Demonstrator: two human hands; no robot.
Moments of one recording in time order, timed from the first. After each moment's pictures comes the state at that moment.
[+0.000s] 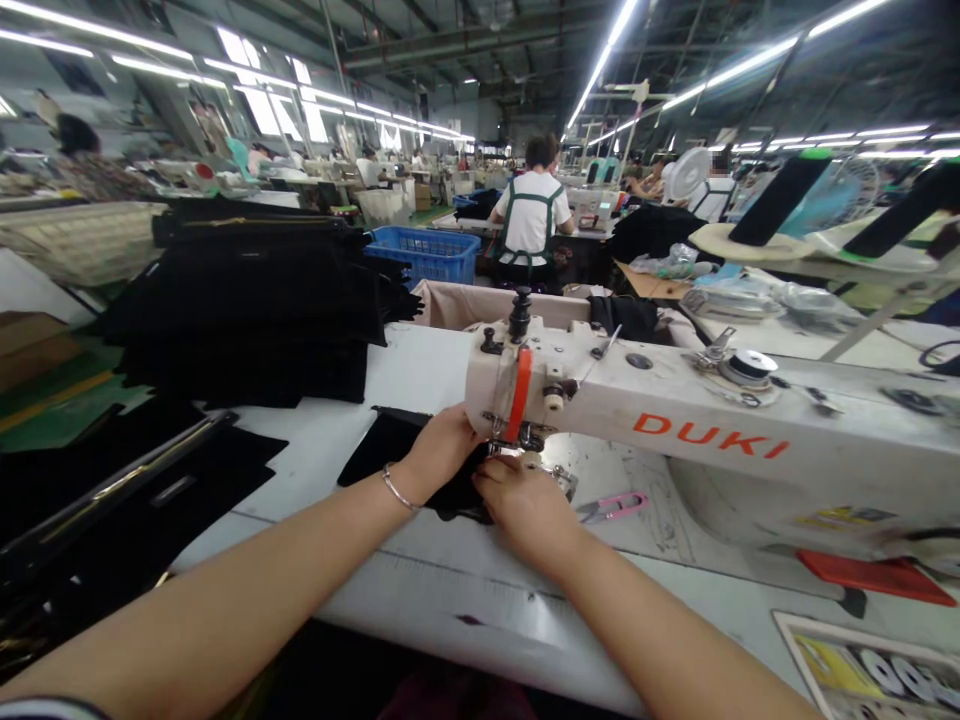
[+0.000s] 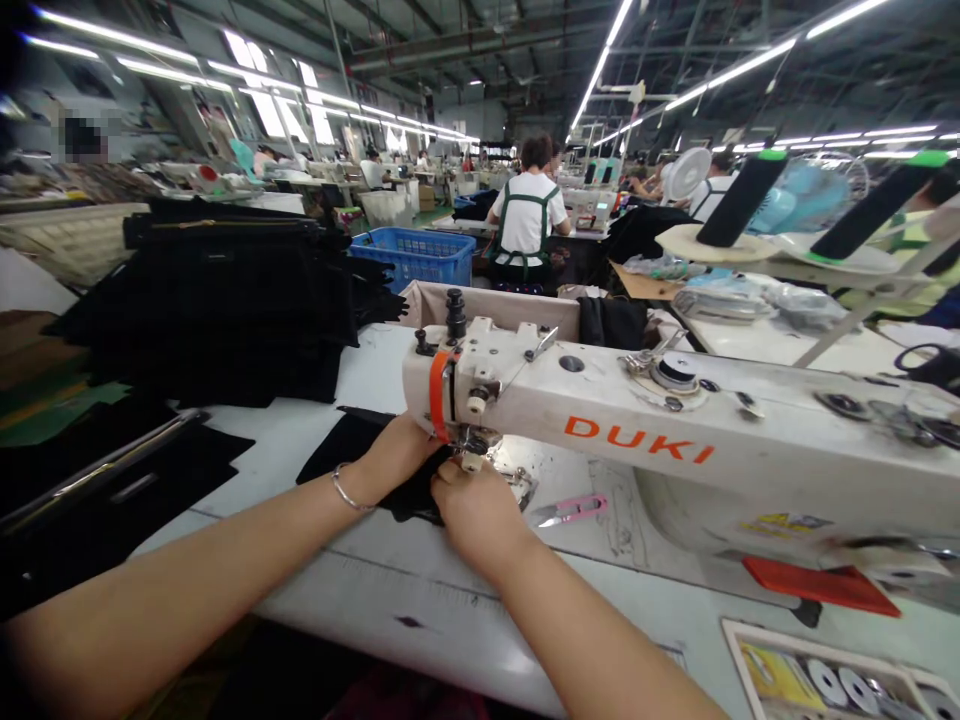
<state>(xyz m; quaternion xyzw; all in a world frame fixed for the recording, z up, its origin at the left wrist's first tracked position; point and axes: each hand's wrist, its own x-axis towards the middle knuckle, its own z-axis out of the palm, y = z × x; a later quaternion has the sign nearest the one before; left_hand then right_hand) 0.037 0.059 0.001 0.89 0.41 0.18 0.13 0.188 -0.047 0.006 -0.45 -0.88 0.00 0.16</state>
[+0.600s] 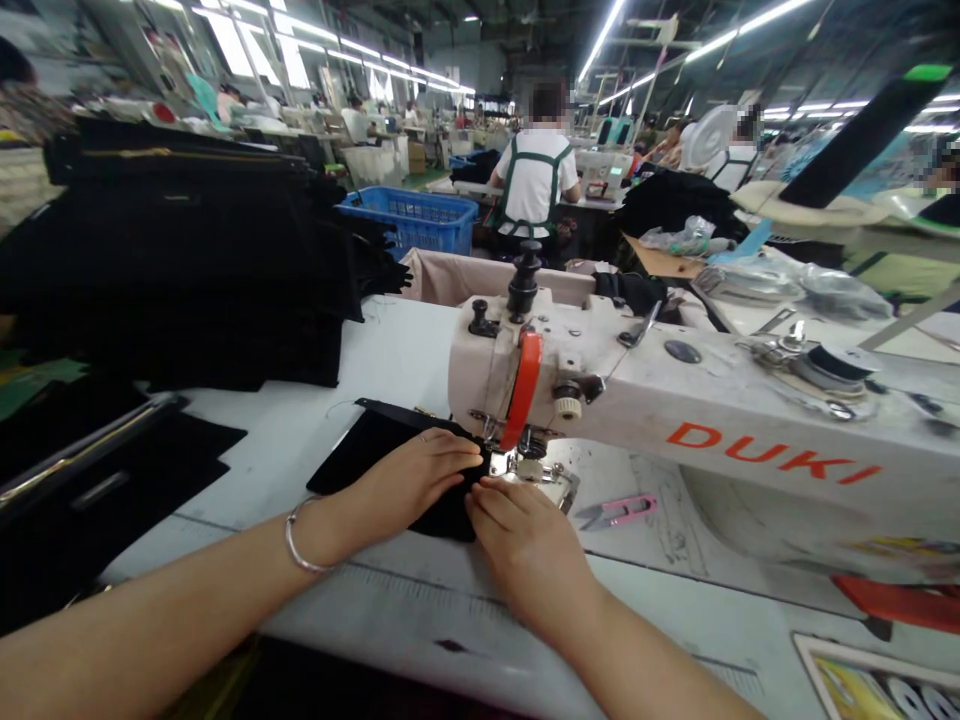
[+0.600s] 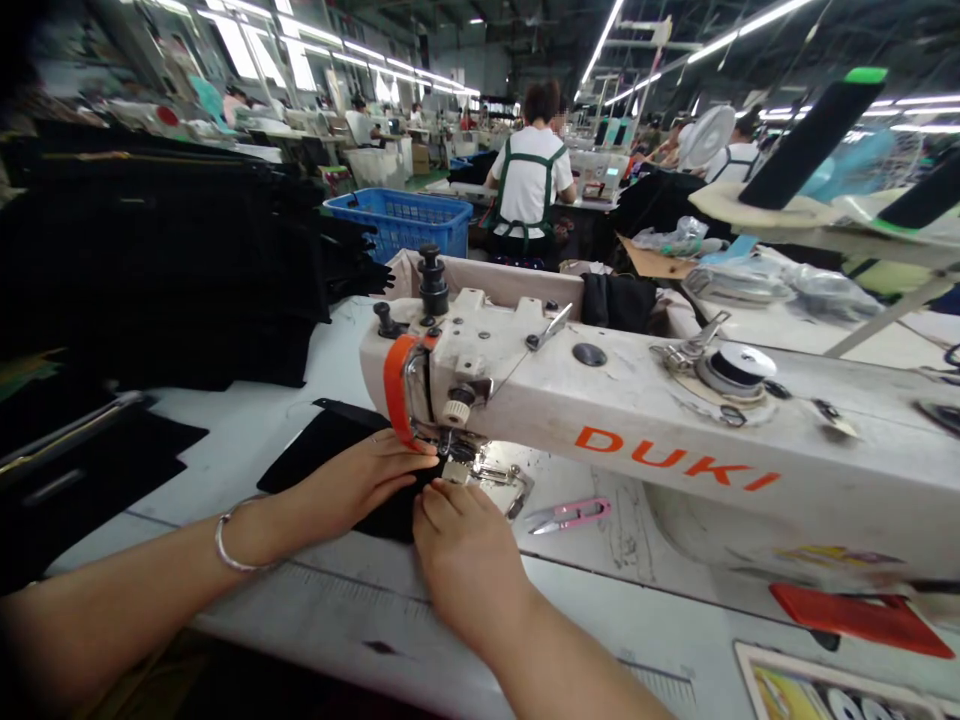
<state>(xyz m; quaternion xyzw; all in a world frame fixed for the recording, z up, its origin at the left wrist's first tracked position) -0.003 0.032 -0.013 0.94 0.22 0.18 0.16 0.191 -0.071 -0.013 -0.44 -0.86 -0.05 0.25</state>
